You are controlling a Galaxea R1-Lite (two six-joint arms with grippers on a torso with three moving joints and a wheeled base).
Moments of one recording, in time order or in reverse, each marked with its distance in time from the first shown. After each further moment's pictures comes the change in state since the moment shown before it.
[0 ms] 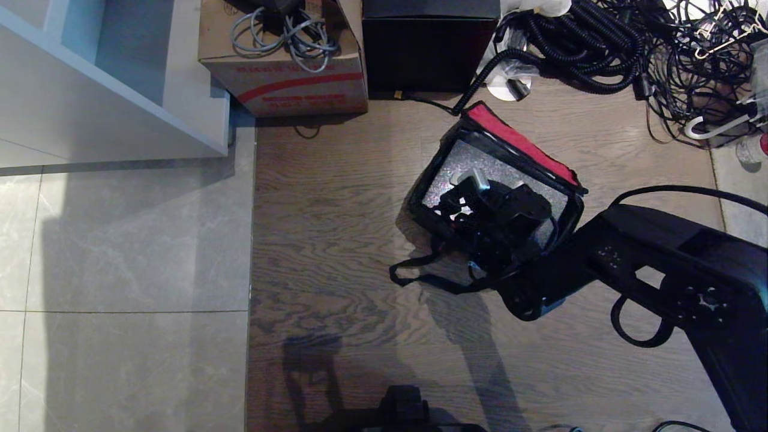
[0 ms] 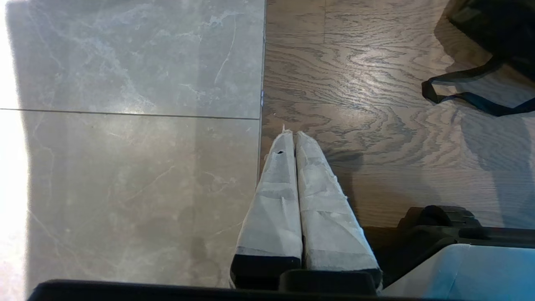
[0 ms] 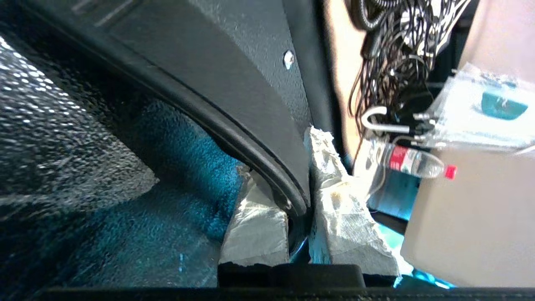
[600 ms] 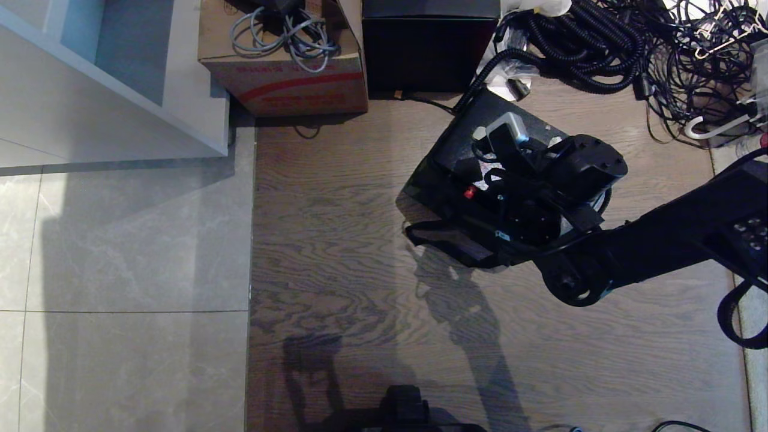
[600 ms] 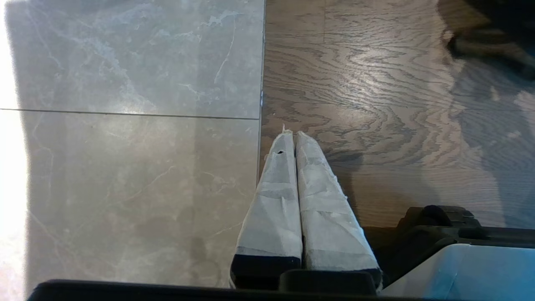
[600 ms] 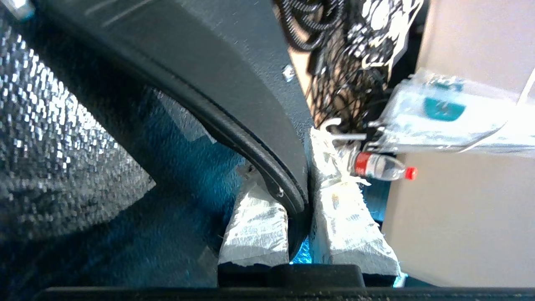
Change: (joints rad) left arm 0.000 0.000 0.000 0.000 0.000 -0.001; right arm 0.042 -0.292 0.136 0.045 -0.002 -0.018
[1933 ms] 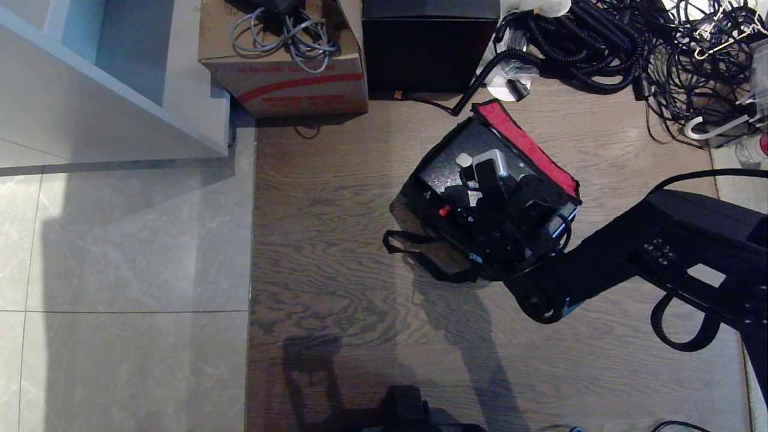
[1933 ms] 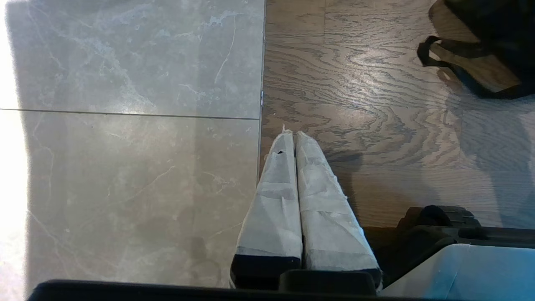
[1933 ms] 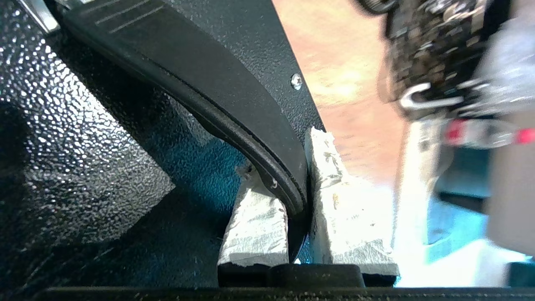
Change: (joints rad) left arm 0.000 0.000 0.000 0.000 0.000 0.000; right arm 0.003 0.171 -0.031 0.022 0.010 0.359
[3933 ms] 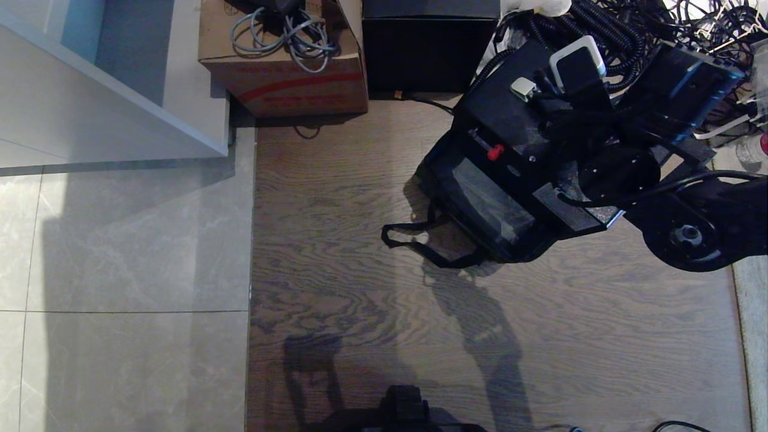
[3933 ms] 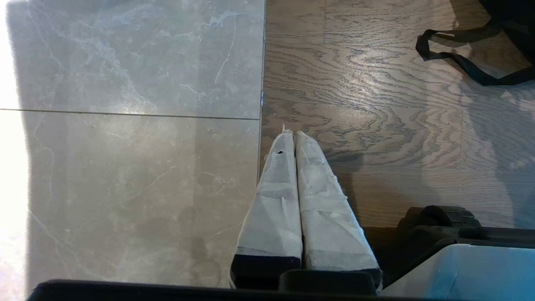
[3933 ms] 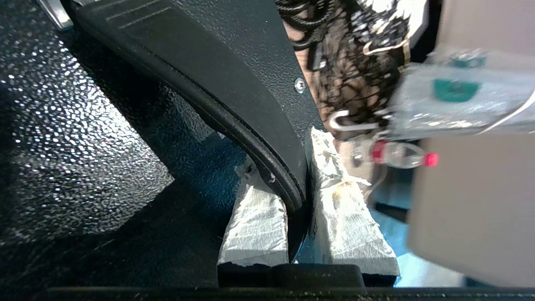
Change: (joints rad) left arm 0.000 0.000 0.000 0.000 0.000 0.000; right arm -0.010 -0.488 0.027 0.446 0.000 -0.064
